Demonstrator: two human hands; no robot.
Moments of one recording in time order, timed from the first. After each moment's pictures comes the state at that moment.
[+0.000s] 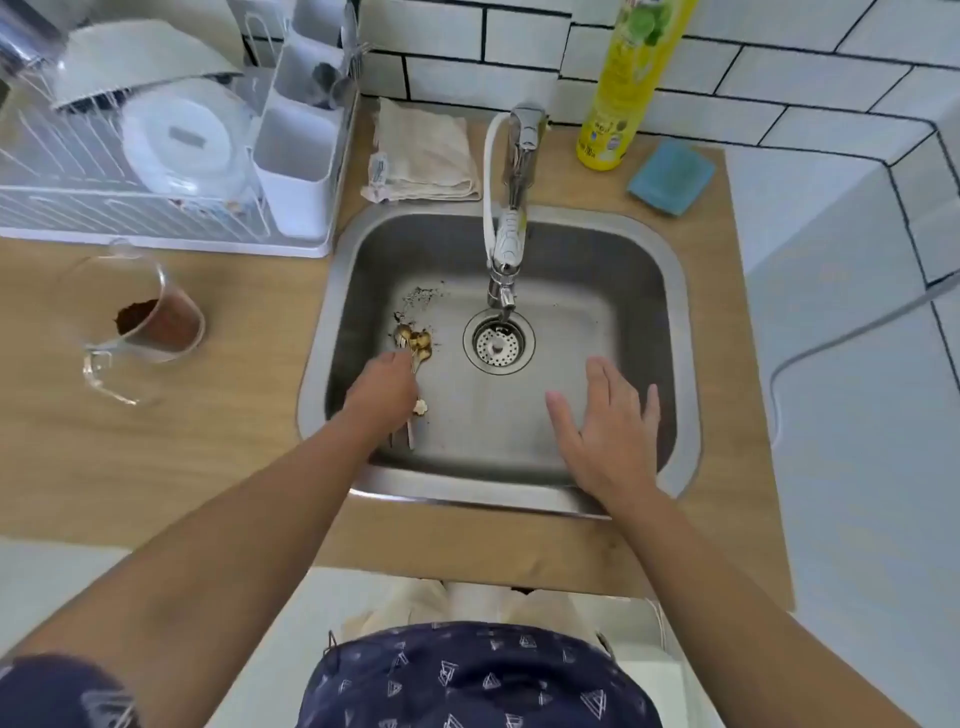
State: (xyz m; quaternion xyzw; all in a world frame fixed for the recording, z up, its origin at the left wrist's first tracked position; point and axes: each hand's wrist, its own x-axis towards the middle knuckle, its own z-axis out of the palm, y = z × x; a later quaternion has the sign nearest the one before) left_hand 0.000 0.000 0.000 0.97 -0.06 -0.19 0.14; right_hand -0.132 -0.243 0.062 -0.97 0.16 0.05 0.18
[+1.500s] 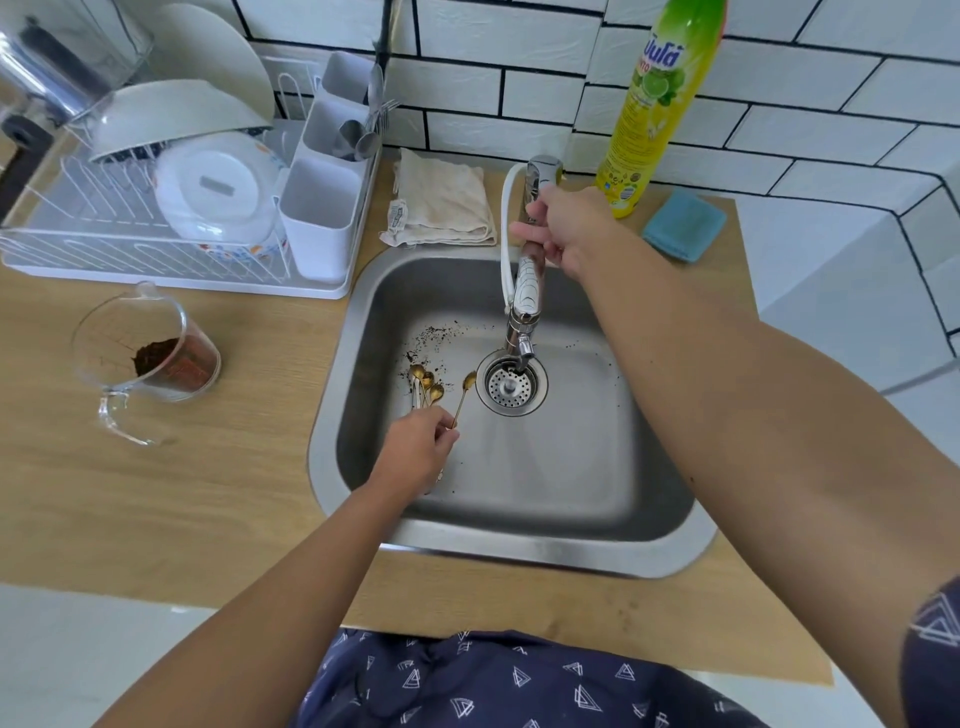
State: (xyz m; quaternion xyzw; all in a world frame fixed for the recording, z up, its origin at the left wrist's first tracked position) left_hand -0.033 -0.015 0.018 0.93 -0.04 -0.16 0.32; right_hand 0.127 -0.223 0.161 -0.64 0.31 0.03 0.70
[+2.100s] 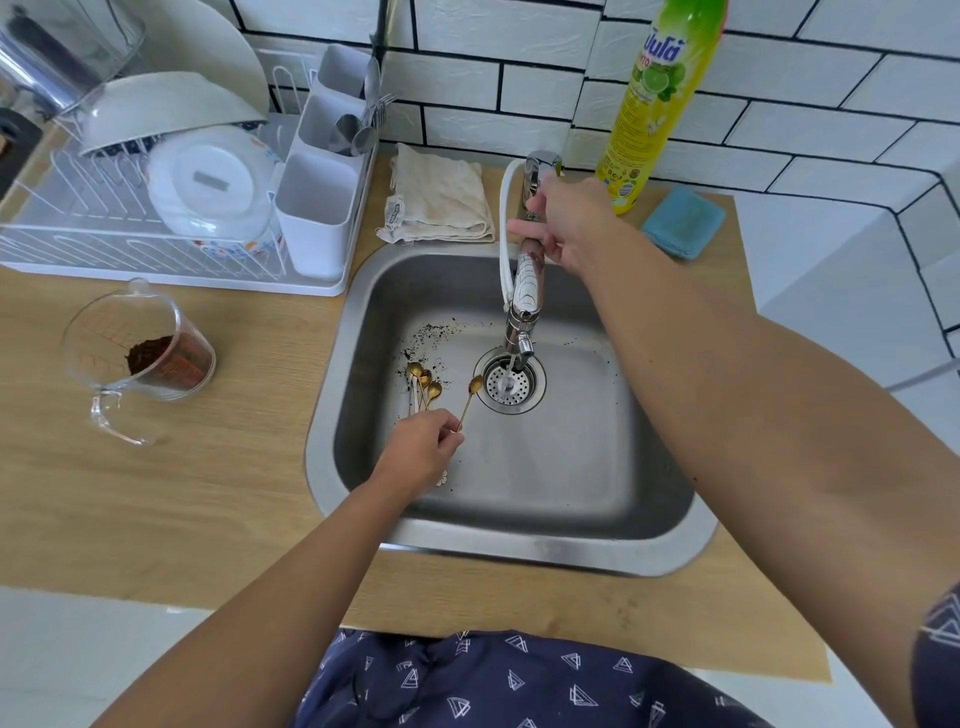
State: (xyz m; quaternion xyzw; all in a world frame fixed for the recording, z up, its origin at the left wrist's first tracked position) left_hand -0.033 -0.018 0.015 0.93 -0.07 -0.20 0.31; right_hand 0.130 -0.222 0.164 -0.65 0.32 0.02 0.68
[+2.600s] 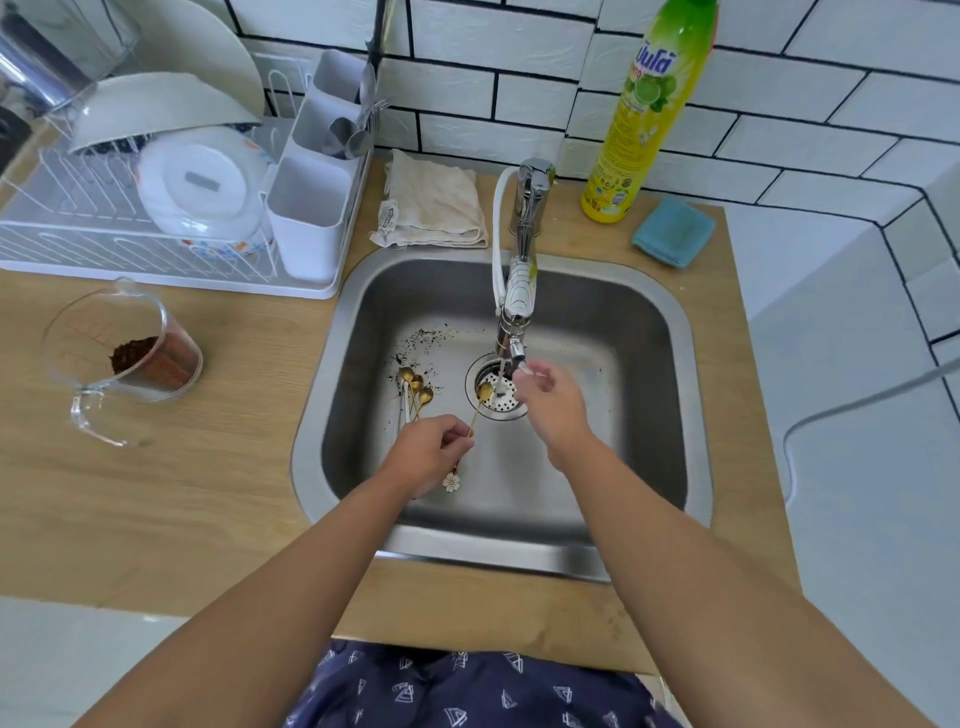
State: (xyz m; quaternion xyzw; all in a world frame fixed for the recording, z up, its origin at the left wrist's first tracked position) left_hand -0.026 -0.029 -0.007 0.90 -0.07 -0.23 0.37; right_hand -0.022 -0.213 0.020 -0.71 0.32 0.06 0.62
